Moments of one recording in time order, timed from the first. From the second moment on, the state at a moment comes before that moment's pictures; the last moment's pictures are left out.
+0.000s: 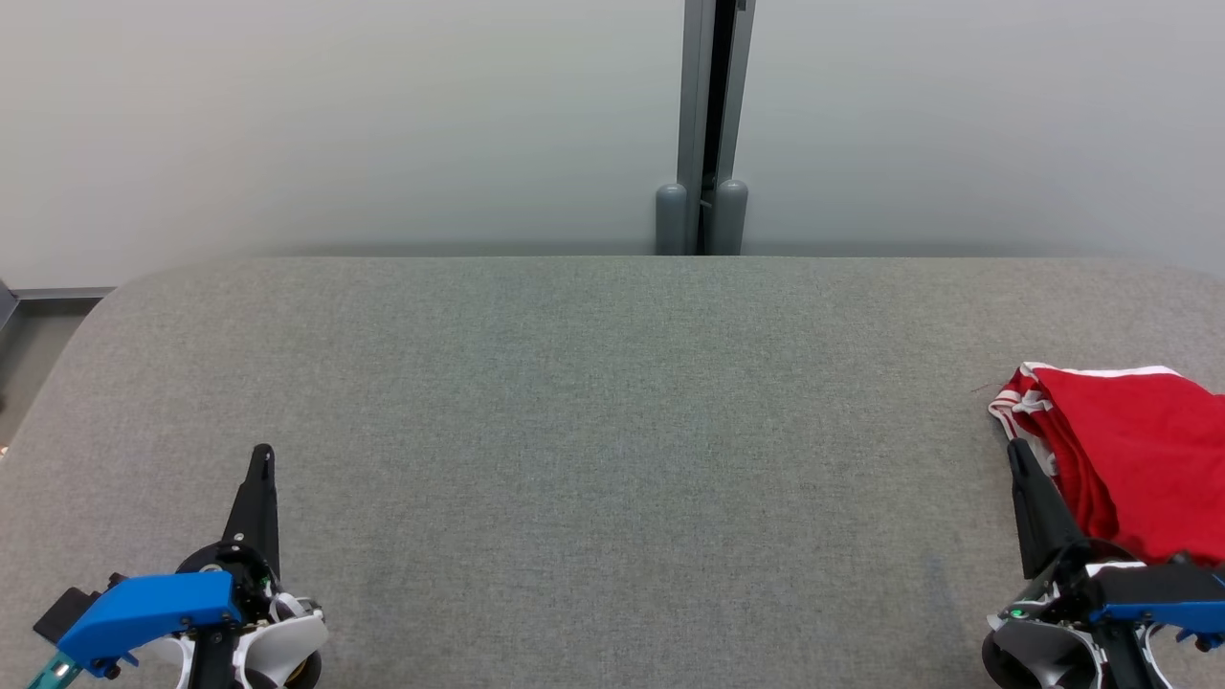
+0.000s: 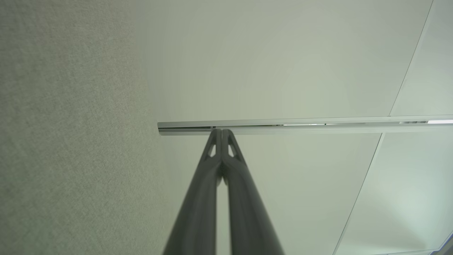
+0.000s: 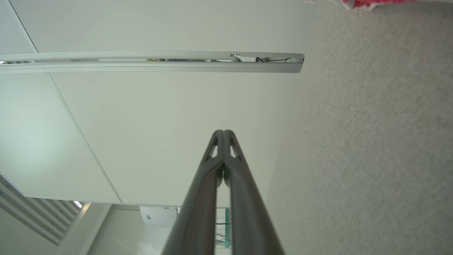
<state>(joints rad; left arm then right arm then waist) -0.10 0.05 0.12 0.25 -1.61 -0.13 0.11 -0.10 -0.05 -0.11 0.25 1.61 0.13 0.11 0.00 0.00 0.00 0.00</state>
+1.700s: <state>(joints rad) -0.10 0.05 0.12 0.25 -1.61 -0.13 0.11 -0.10 -0.05 -0.11 0.25 1.61 0.13 0.11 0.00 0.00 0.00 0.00</state>
